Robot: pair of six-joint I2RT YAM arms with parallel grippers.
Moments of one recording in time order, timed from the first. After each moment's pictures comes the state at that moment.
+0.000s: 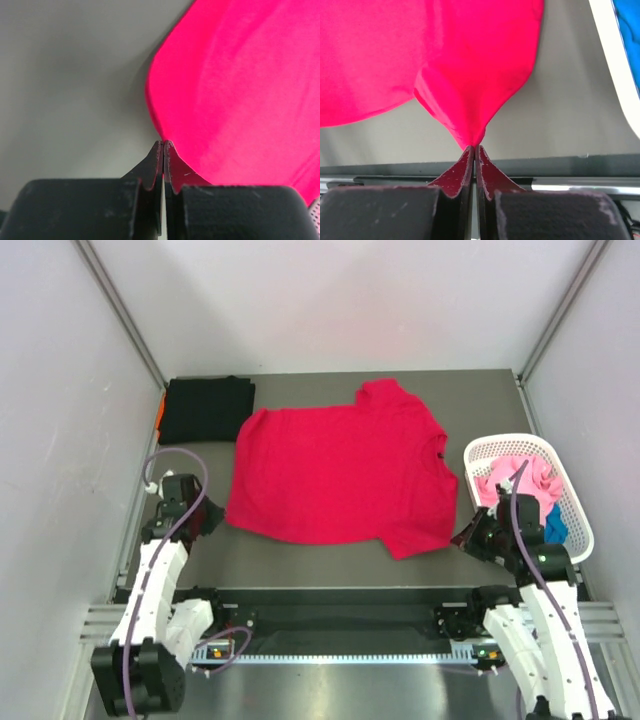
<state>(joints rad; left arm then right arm) 0.07 0.82 0.61 -0.62 0.02 -0.81 0.07 0.50 0.66 -1.04 -0.18 0.56</state>
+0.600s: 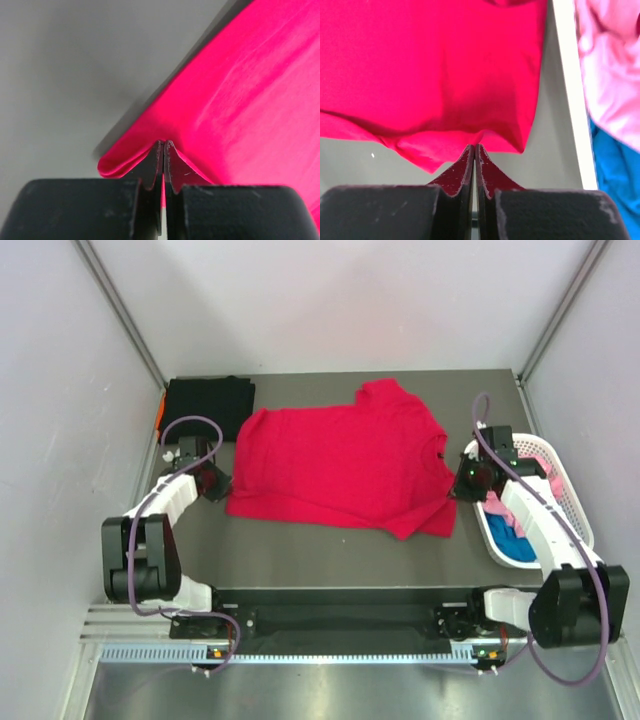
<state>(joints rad) 0.07 1.46 0.83 -0.36 0.03 -0.80 0.07 1.20 0.94 -0.78 -0.11 0.38</state>
